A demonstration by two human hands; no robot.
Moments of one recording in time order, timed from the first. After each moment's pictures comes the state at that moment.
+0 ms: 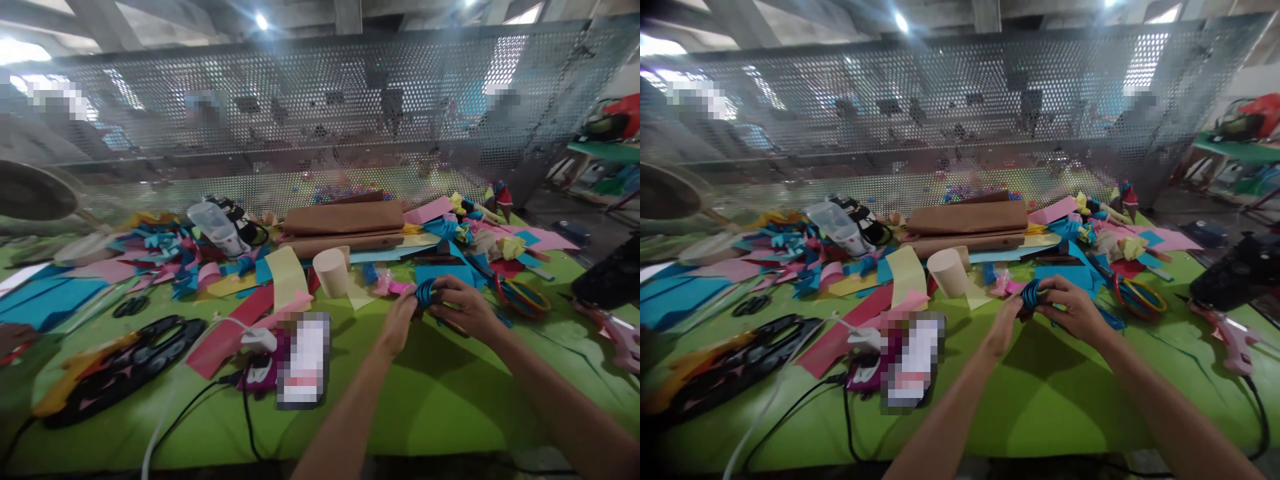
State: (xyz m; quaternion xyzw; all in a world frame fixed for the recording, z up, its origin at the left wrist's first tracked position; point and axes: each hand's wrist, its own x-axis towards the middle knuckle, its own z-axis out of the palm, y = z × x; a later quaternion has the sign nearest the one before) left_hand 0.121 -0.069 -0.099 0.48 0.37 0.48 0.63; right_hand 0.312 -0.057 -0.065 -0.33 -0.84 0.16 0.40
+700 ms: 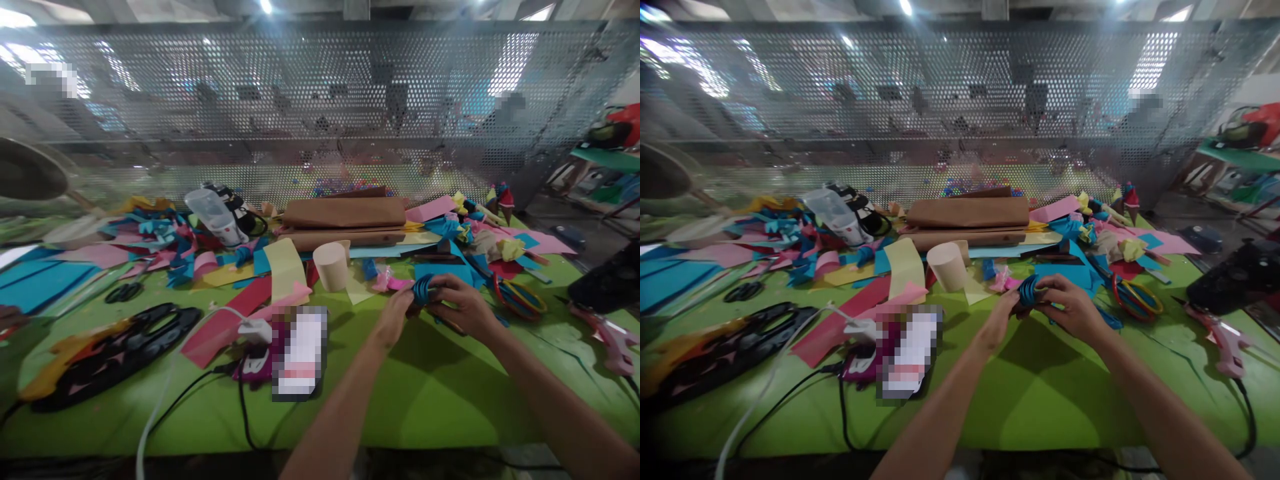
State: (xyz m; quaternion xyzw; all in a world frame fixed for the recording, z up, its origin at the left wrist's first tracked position) left_hand 0.118 -0.062 -0.097 0.50 0.32 0.49 0.64; right_hand 0.313 -0.056 -0.069 -0.33 -0.85 0.14 0.39
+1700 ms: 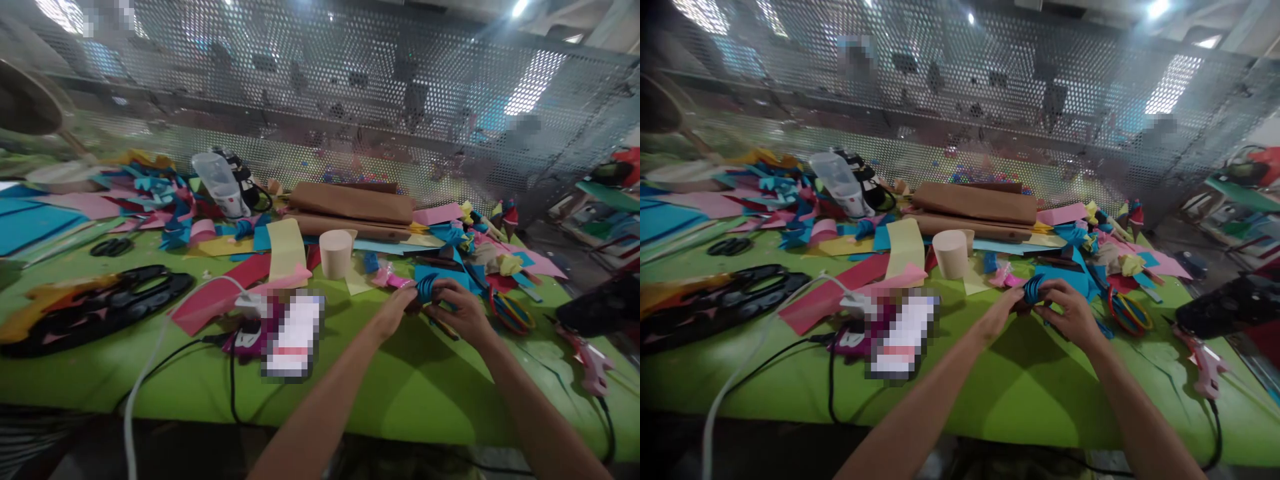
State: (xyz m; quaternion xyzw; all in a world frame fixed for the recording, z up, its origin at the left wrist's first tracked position) left_hand 0.122 -0.058 -0.105 0.44 0.31 0.50 0.68; right_hand 0.313 -0.057 -0.062 -0.35 -0.85 0.14 0.37
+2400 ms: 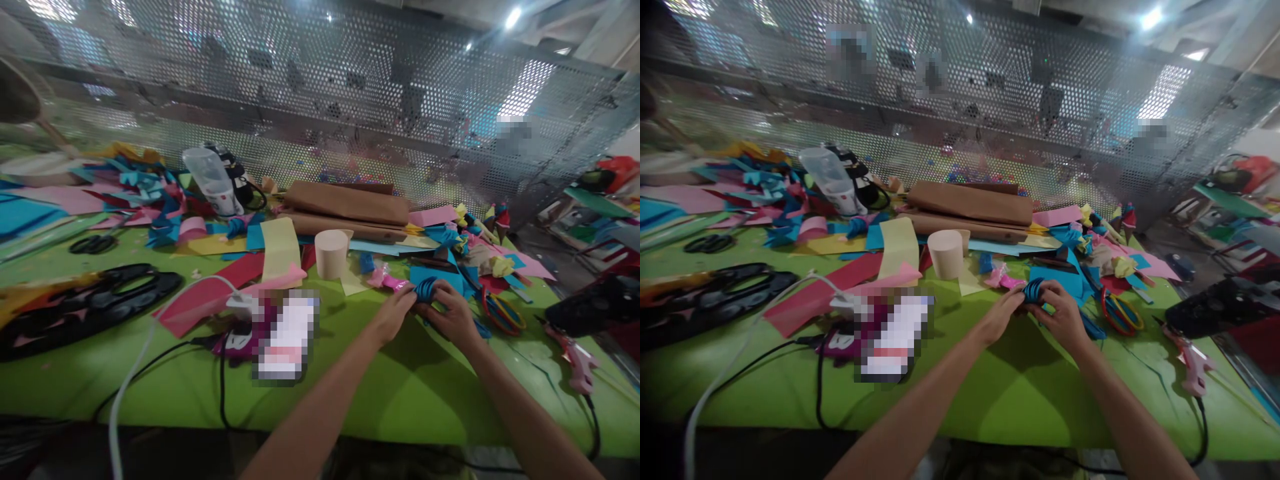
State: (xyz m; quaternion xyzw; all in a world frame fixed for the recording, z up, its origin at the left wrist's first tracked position) left_hand 0.123 -0.065 -0.096 0.52 0.37 0.46 0.62; right_hand 0.305 -0.056 -0.078 -0.39 -0.82 0.13 0.41
